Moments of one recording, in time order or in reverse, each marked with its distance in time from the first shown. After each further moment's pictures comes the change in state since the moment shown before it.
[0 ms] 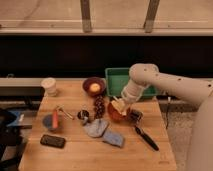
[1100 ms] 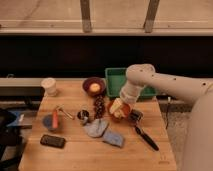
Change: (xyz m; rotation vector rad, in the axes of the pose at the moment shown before) arm -0.005 -0.001 0.008 0.044 0.009 -0.010
